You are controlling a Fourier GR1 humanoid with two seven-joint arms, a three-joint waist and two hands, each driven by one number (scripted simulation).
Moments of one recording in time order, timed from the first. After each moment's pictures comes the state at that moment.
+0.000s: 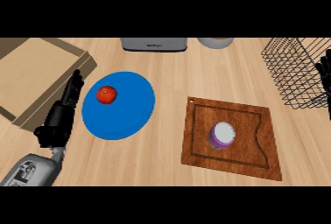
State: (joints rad) left arm -0.21 0.46 -0.32 -1.44 0.22 0.39 -0.17; right arm -0.17 -0.56 -0.01 -1.56 -0.16 -0.18 -0.10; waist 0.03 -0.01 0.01
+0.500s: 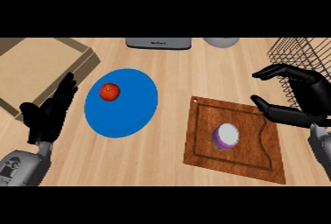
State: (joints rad) left arm -0.22 0.50 -0.25 -1.37 0.34 0.27 0.01; right arm -0.35 -0.52 0.11 -1.52 -0.17 0.08 -0.32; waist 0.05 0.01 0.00
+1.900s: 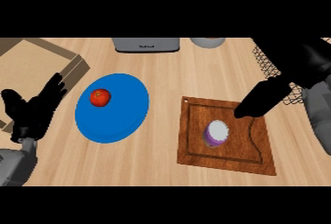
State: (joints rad) left arm -0.22 0.53 -0.16 -1.33 0.40 0.20 0.13; right arm -0.86 -0.54 0.30 -1.72 0.15 0.45 0.91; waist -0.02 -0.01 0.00
